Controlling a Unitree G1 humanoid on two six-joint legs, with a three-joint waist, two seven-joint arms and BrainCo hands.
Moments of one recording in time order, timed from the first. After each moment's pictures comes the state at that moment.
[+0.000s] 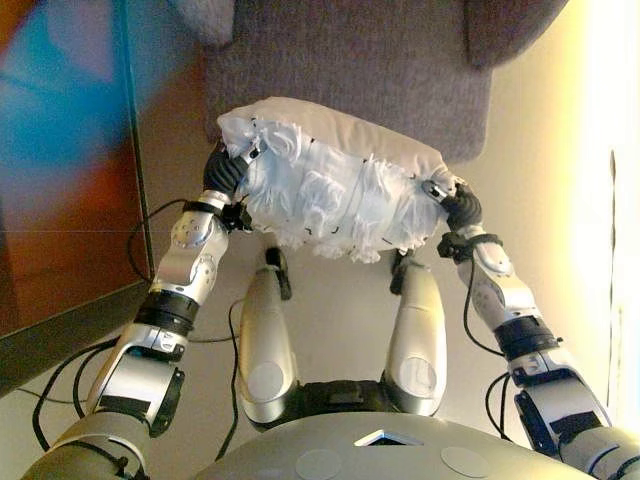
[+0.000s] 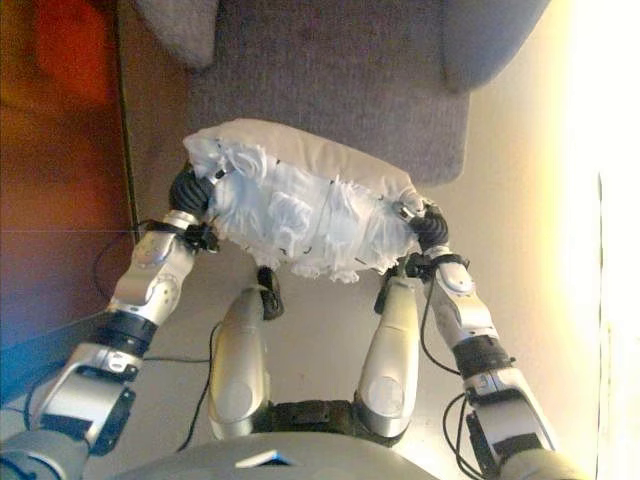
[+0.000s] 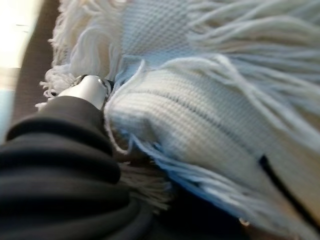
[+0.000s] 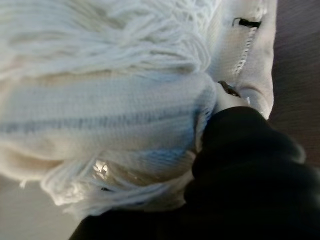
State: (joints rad) left arm -0.39 0.45 -0.22 0.35 -0.62 -0.15 -0.01; right arm -0.30 -0.41 0.17 0.35 0.64 -0.06 -0.06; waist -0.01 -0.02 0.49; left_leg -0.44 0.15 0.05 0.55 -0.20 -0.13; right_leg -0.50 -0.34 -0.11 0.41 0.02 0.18
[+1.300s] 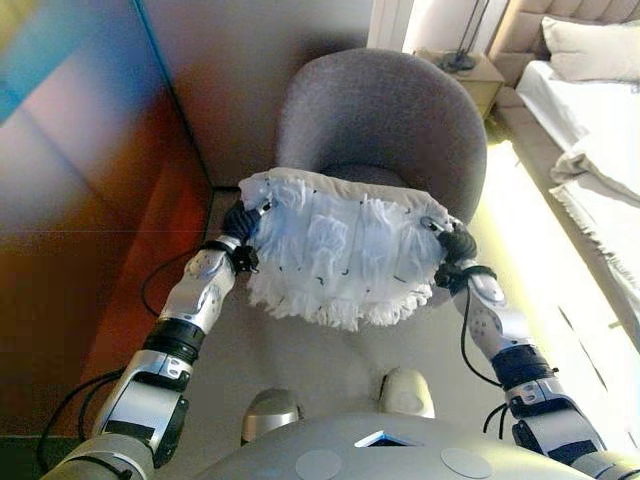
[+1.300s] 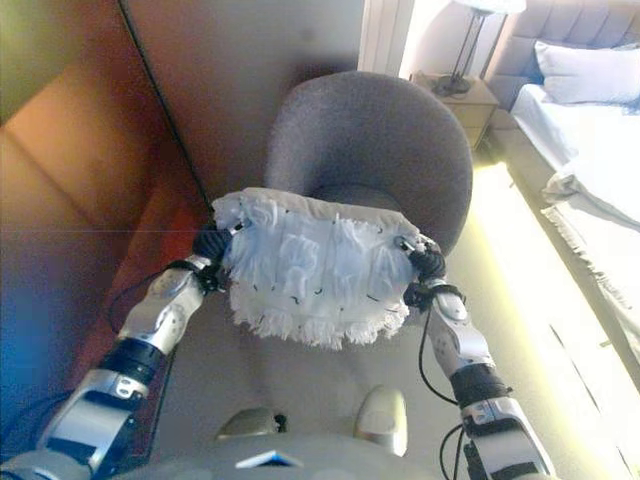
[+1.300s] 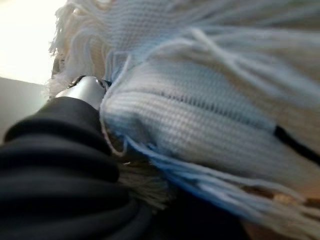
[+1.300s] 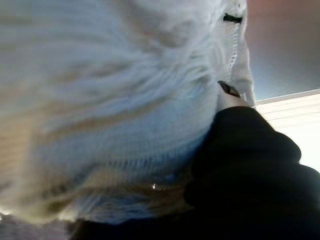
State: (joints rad) left arm -0.30 0.41 -0.26 0.43 -0.56 0.03 -0.04; right arm -0.15 -0.37 0.17 0.39 0.66 0.02 -0.12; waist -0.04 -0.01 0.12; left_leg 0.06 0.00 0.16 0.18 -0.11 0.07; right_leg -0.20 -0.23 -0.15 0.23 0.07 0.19
